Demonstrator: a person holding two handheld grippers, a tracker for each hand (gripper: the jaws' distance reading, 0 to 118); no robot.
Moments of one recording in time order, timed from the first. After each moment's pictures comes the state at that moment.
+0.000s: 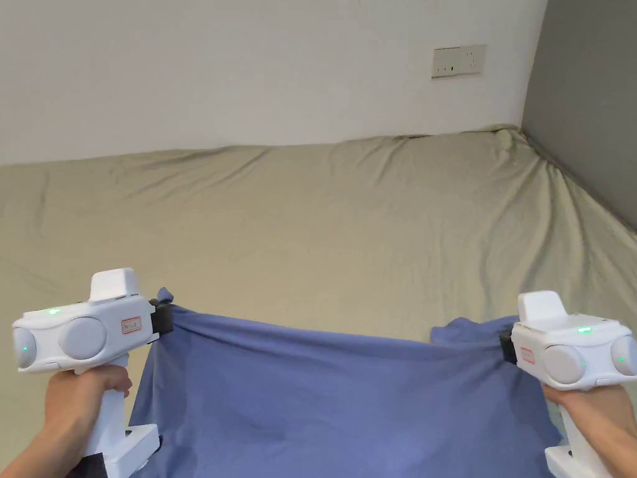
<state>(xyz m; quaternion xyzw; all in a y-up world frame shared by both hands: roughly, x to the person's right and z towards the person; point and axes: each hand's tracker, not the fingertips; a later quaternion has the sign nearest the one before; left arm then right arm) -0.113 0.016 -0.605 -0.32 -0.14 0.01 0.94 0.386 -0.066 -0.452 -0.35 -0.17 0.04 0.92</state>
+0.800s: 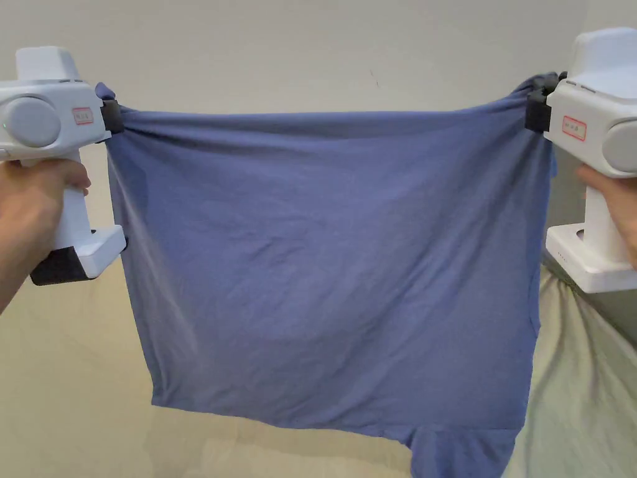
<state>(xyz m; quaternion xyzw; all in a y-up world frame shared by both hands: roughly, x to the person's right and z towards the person) -0.152 0.359 -0.588 0.00 -0.05 0.03 1.00 0.326 0.342 -0.435 0.05 -0.15 0.09 0.98</state>
